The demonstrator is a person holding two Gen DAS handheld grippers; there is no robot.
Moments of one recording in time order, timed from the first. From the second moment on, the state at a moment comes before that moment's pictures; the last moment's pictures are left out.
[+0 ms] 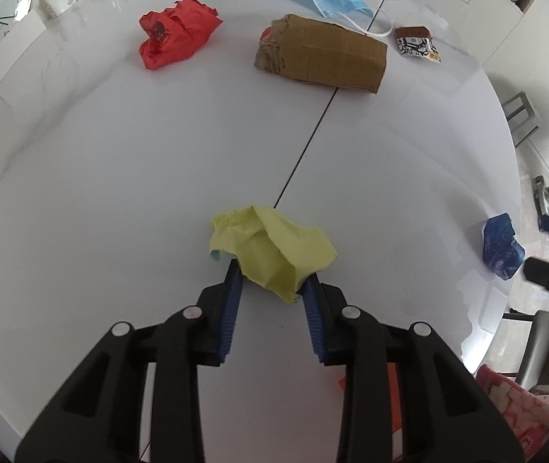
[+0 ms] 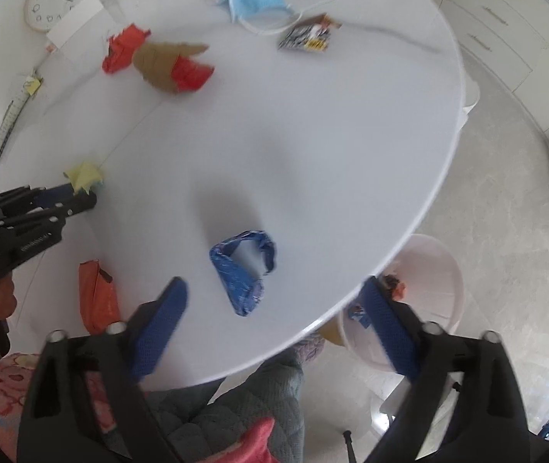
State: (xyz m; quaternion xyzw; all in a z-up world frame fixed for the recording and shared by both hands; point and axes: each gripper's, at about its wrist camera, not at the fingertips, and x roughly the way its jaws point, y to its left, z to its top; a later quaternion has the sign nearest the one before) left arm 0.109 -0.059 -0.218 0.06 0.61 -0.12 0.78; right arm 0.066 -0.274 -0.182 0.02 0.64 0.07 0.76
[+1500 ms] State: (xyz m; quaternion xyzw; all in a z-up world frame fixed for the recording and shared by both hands) left arm 0.046 -0.346 -0.108 0.17 0.51 -0.35 0.77; right arm -0.035 -0.484 -0.137 0.10 0.61 -0.05 0.78
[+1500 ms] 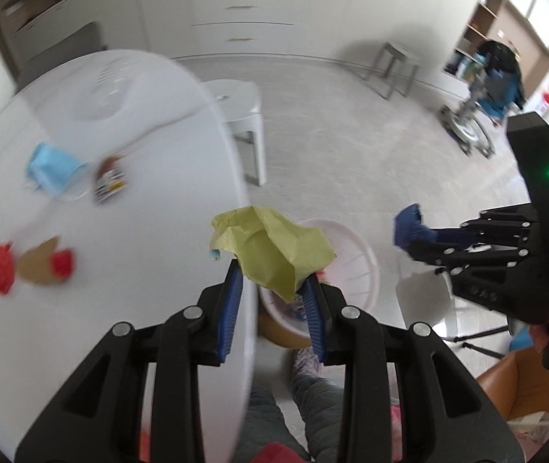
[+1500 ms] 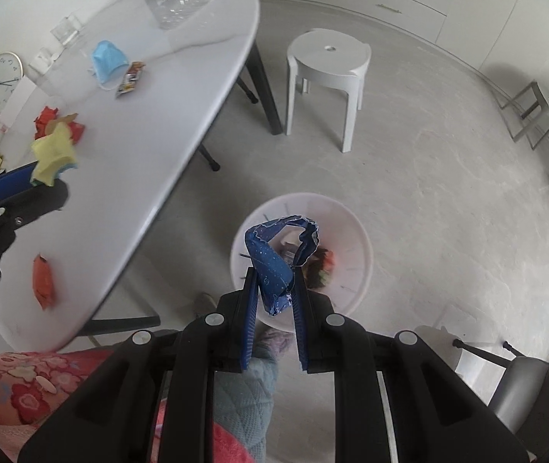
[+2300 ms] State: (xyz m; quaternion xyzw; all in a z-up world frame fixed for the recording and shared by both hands) left arm 0.034 -0.395 -0.115 0.20 0.52 -0.33 0.76; right arm -0.026 -0.509 -0.155 0.11 0.62 -0.01 0.77
